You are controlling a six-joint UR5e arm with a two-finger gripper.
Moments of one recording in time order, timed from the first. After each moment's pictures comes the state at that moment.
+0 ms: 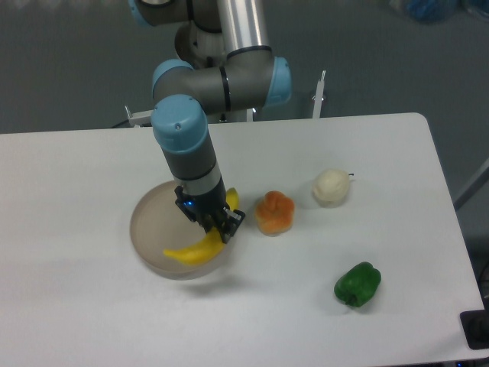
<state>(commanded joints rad) 1.99 -1.86 -1.87 -0.83 1.69 0.79</state>
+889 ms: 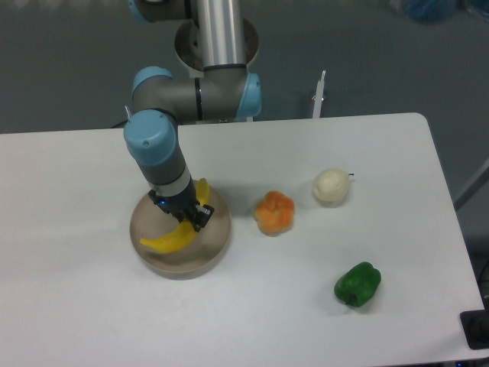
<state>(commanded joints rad) 1.90 -1.96 -1.86 -0.82 1.70 0.51</state>
